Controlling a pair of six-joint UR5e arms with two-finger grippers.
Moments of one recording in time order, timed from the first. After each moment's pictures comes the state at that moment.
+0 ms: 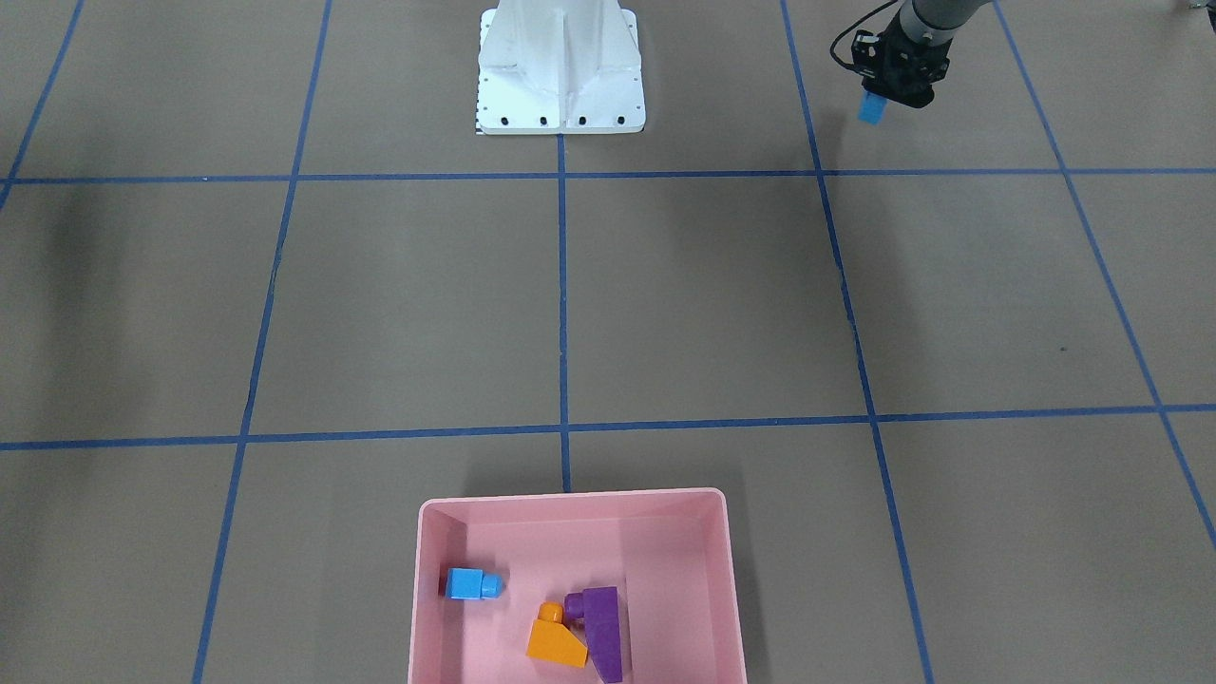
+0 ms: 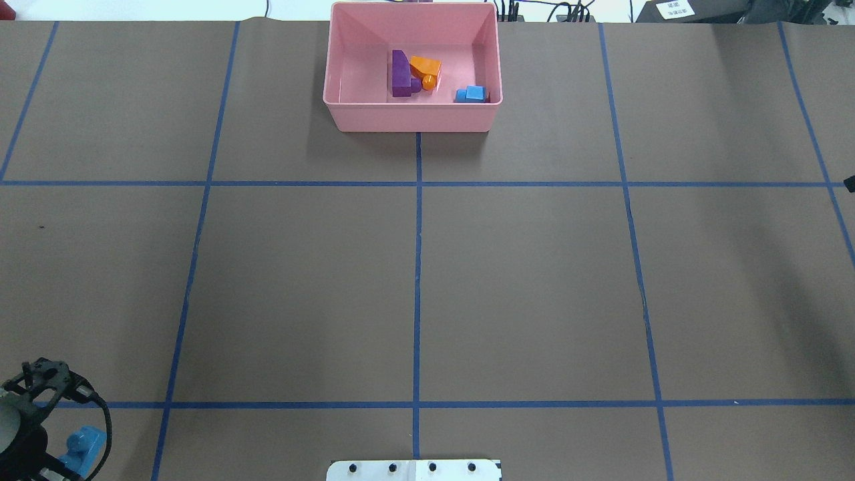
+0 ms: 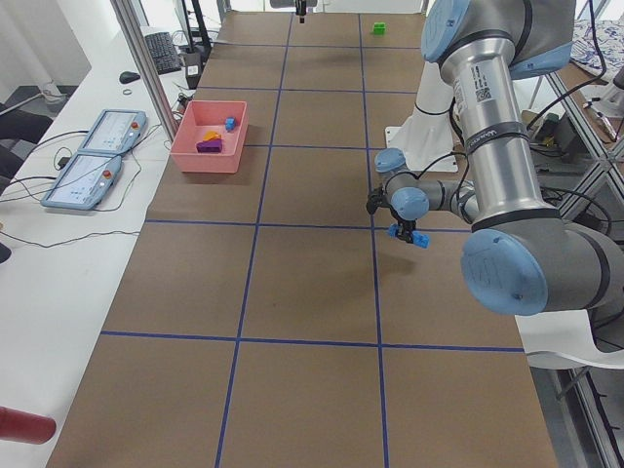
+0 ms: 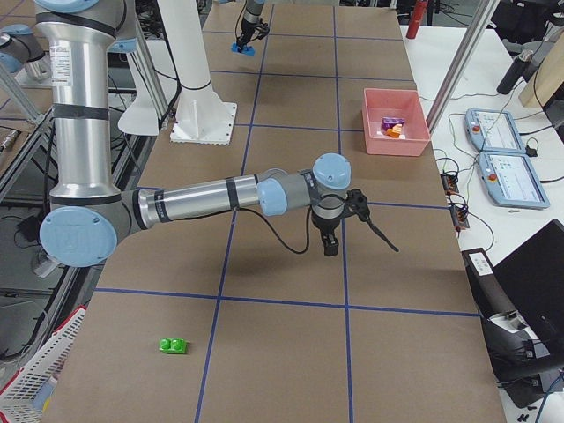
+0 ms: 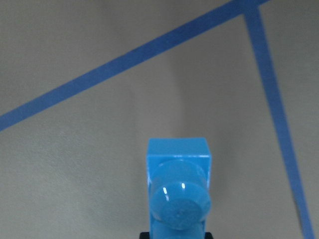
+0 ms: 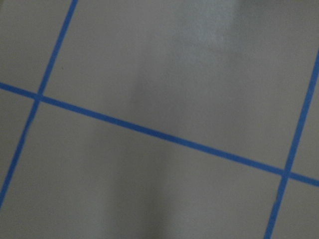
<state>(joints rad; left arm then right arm) -0.33 -1.14 -2.24 -1.95 -2.14 -0.90 1.37 -1.63 1.79 -1.49 2.33 0.04</state>
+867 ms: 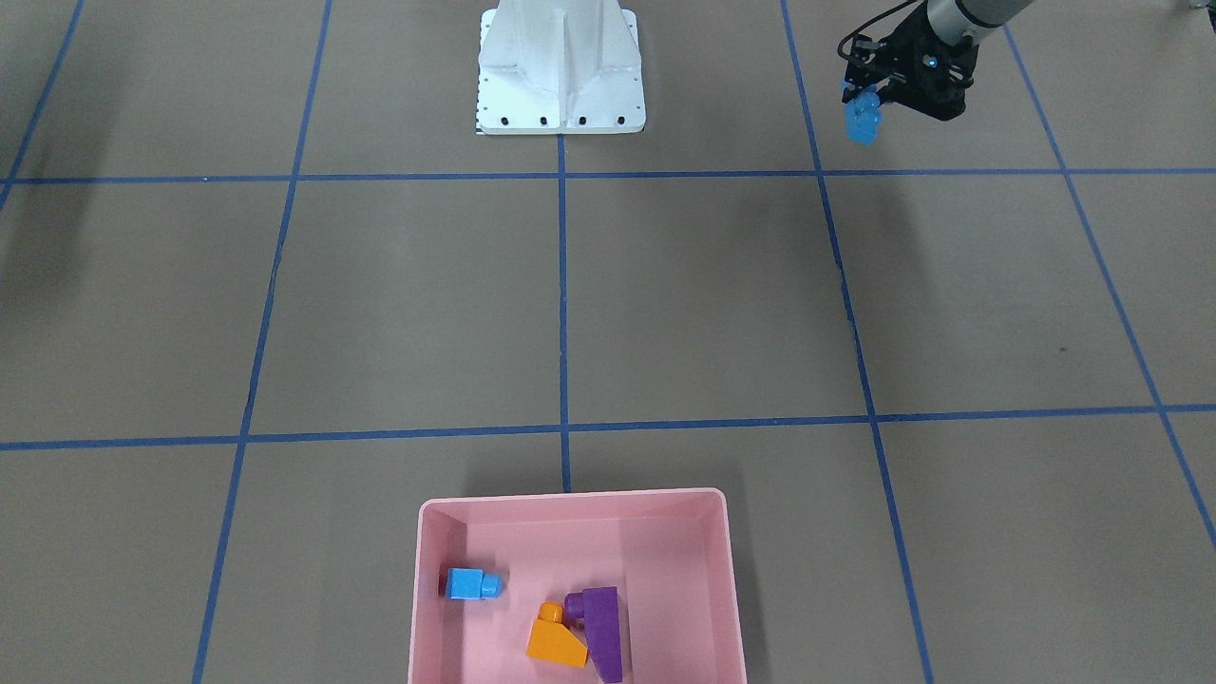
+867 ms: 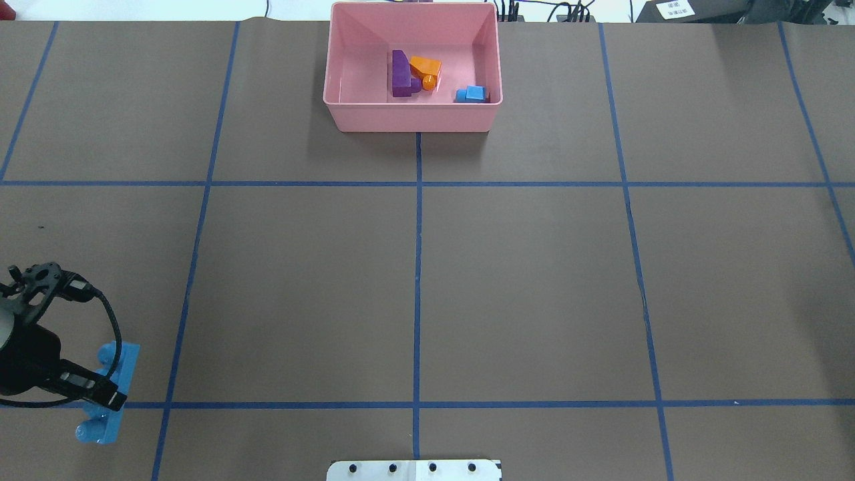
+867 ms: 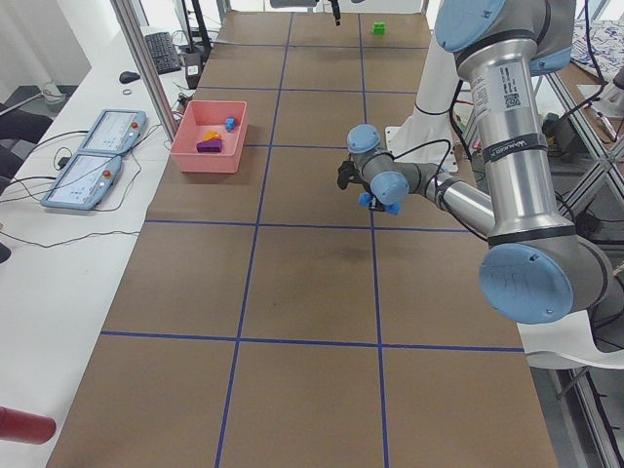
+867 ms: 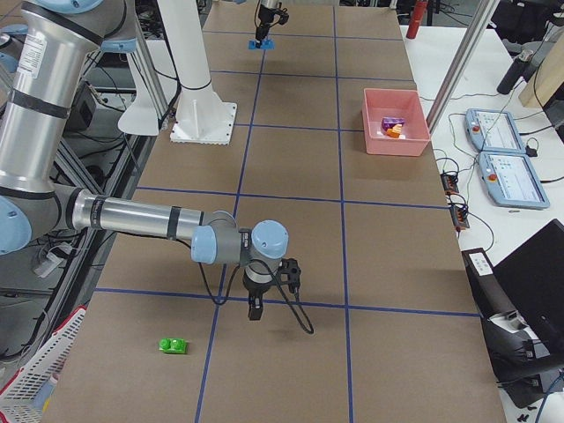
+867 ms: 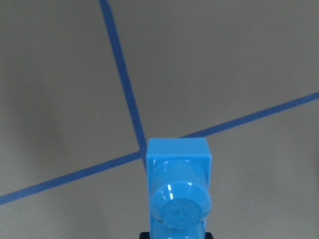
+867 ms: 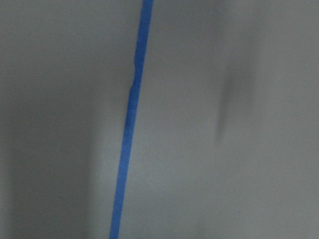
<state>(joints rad) -0.63 -1.33 -2.25 -1.92 -2.32 -0.89 1.37 -1.94 1.75 -1.49 2.25 -0.04</state>
